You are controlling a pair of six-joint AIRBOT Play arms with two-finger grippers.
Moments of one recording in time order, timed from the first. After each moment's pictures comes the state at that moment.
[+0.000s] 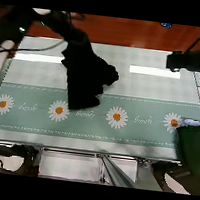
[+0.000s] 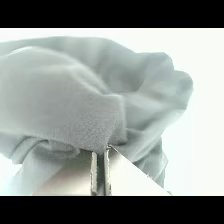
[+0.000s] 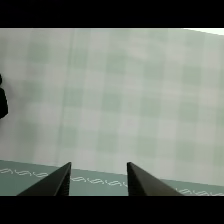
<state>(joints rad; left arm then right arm) -0.33 -1.59 1.94 1.34 -1.28 -1.44 0.28 -1.04 1.40 -1.76 1.23 1.76</state>
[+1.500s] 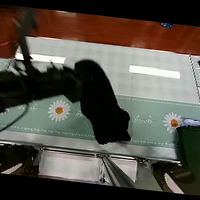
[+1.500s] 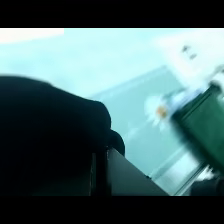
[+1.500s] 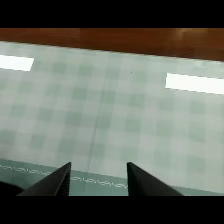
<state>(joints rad) -0.72 -0.73 0.89 1.23 -0.70 -1.79 0.28 -0.71 1.35 -1.65 1.26 1.74</state>
